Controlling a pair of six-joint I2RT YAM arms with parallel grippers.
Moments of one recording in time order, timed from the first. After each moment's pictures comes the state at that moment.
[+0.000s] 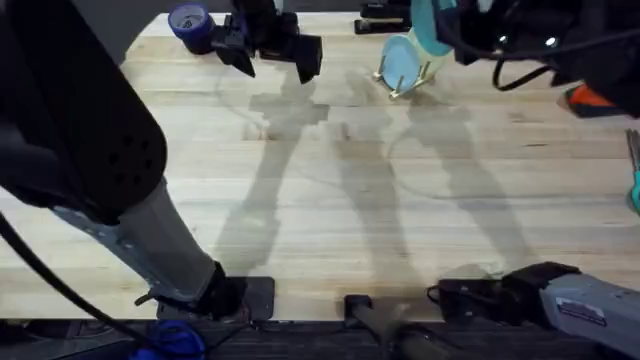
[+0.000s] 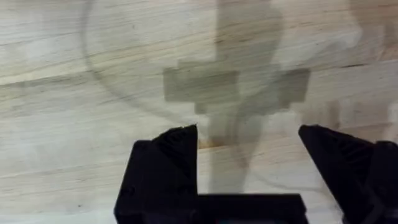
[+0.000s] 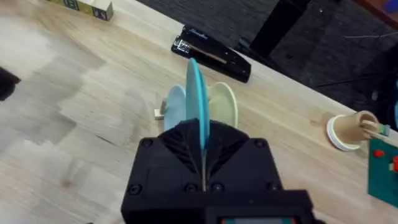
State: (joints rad) left arm -0.23 1.91 1.73 -1.17 0.00 -0.11; right arm 0.27 1.28 1.03 -0.26 0.06 -0.27
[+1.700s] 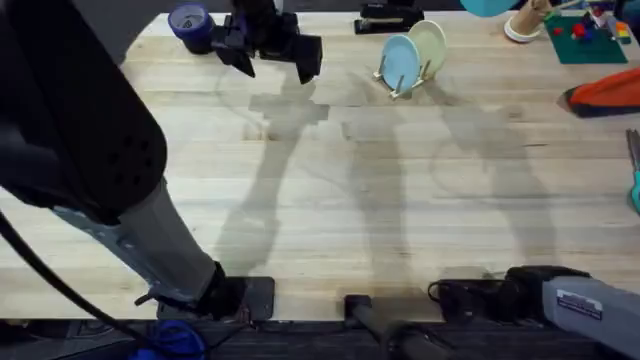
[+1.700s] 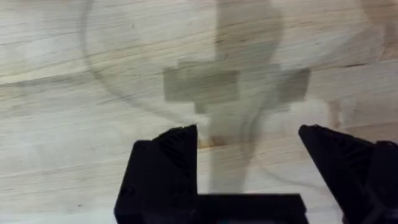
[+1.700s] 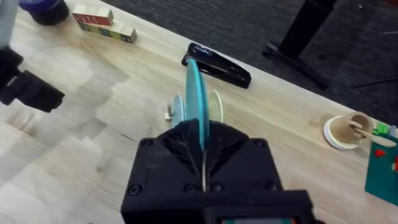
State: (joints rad) left arm -0.23 1.91 1.73 -1.17 0.00 -0.11; right arm 0.00 1.28 1.41 -0.67 -0.32 -0.30
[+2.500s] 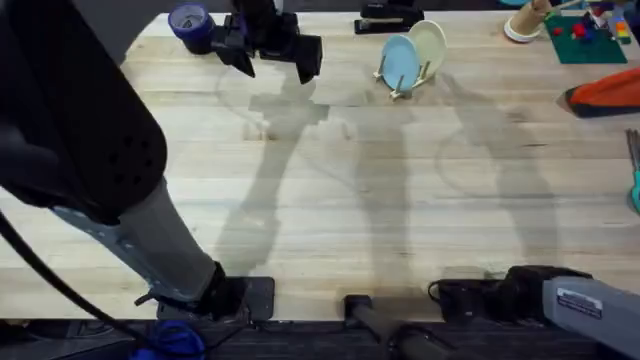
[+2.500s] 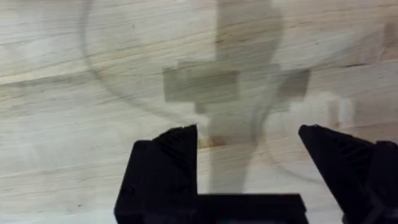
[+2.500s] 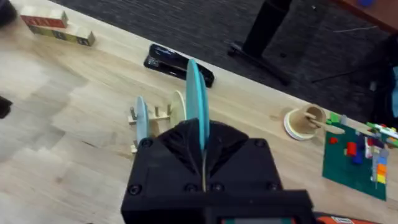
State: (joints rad) left arm -0.23 1.91 1.73 -1.17 0.00 -0.11; right arm -0.05 1.28 1.41 -0.63 -0.23 -0.34
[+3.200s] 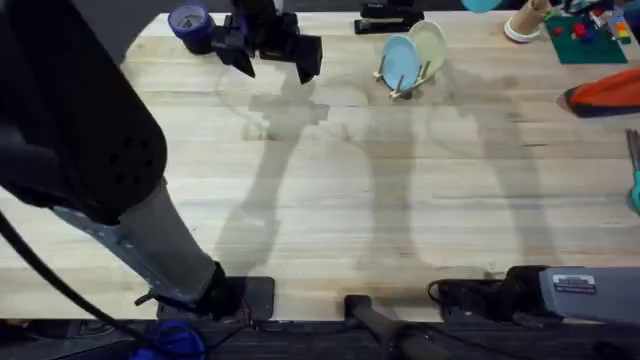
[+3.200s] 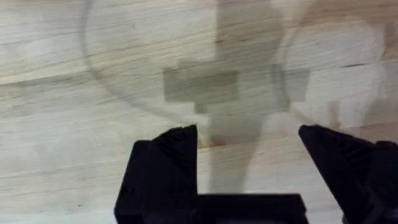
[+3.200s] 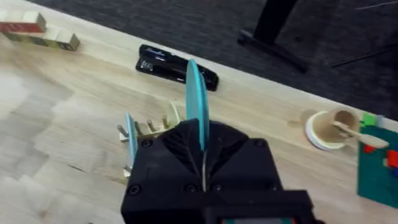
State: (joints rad) left arm -0.23 1.91 1.73 -1.17 0.00 -0.11; right arm -0.05 1.52 1.41 -0.45 -0.23 -0.27
